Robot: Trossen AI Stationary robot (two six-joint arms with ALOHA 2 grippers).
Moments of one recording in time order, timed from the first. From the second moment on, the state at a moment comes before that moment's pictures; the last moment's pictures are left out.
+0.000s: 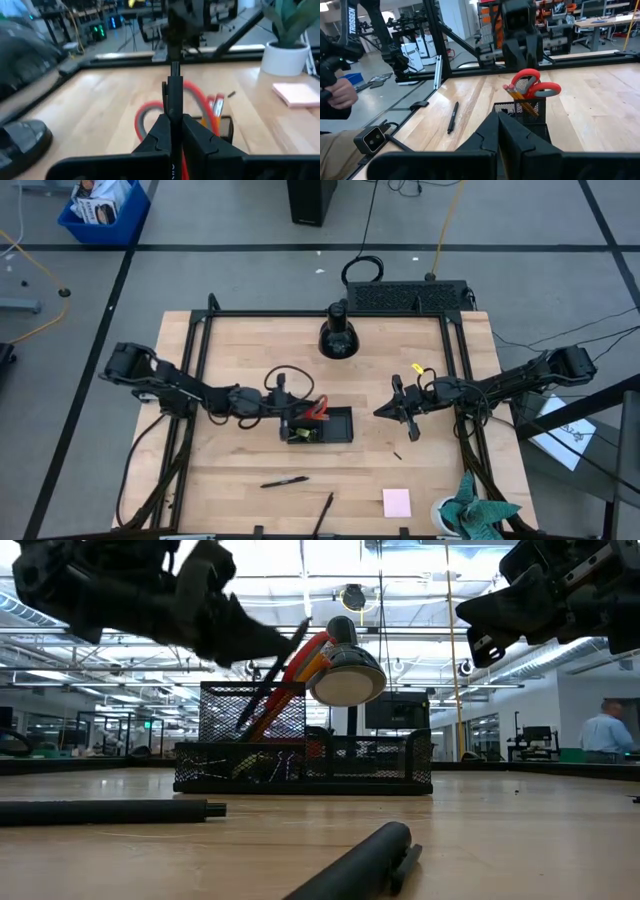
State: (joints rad) left arm -0.18 1.54 0.48 0.89 -0.25 0.03; right arm 0.12 1.00 0.14 0.80 -0.10 0.17
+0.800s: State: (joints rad) left arm -0.14 1.58 0.48 0.81 -0.21 -0.05; right arm 0.12 1.00 0.14 0.80 -0.10 0.16
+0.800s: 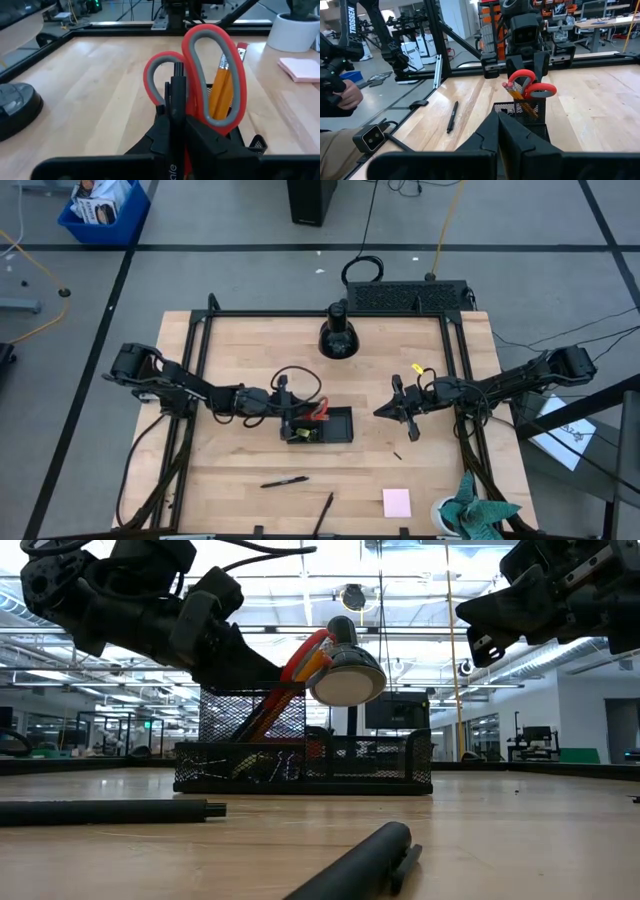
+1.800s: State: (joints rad) left arm -0.57 1.53 1.00 -0.31 -0.46 -0.57; right arm 0.12 1.00 0.14 0.79 -0.10 0.15
